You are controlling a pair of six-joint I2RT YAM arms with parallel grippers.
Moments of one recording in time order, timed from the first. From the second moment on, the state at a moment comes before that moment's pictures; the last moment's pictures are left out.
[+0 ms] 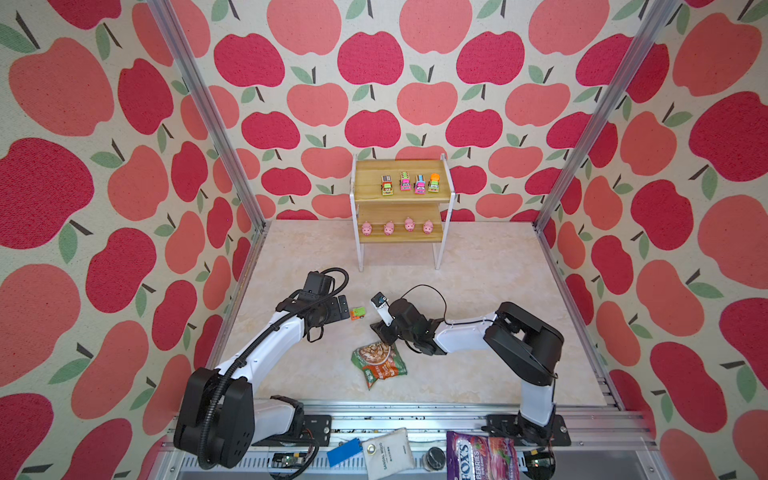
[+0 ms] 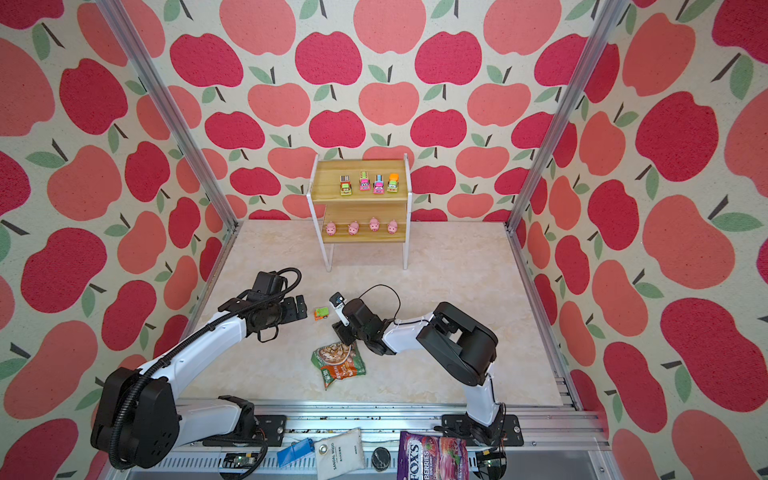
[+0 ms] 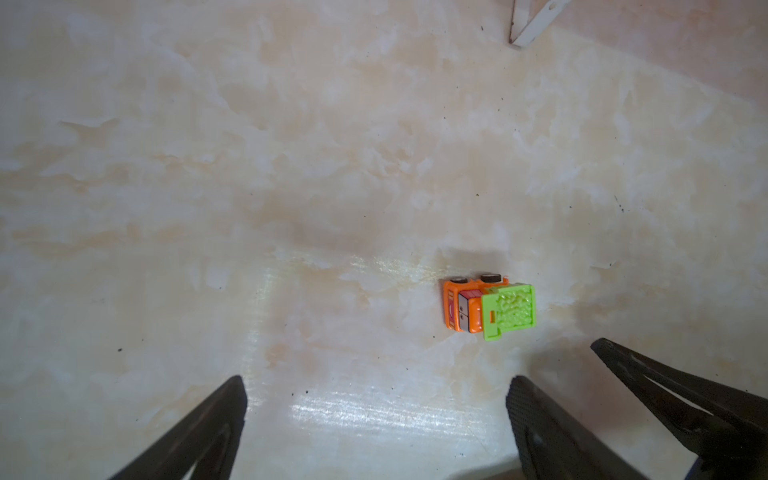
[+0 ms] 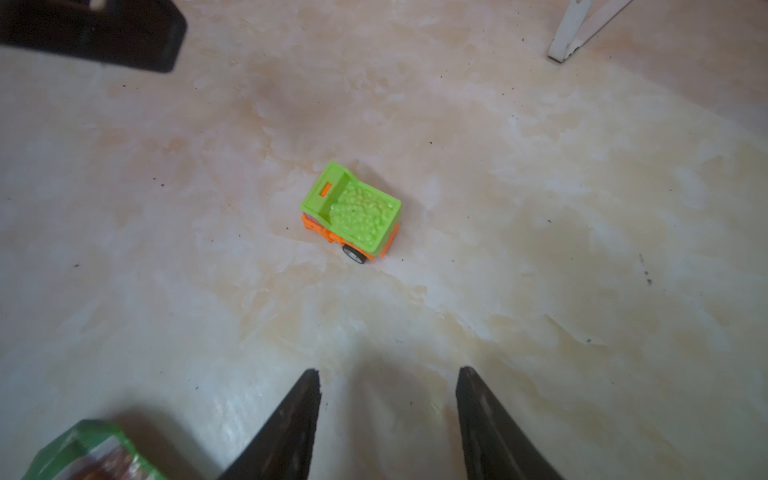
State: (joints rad) left arm -0.29 1.26 0.78 -0.56 -0.06 -0.47; right arm 1.05 1.94 0.96 0.33 0.05 0.10
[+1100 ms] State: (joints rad) left arm -0.46 1.16 0.48 -0.06 0.02 -0.24; right arm 0.92 1.69 0.75 0.44 -0.02 0.09
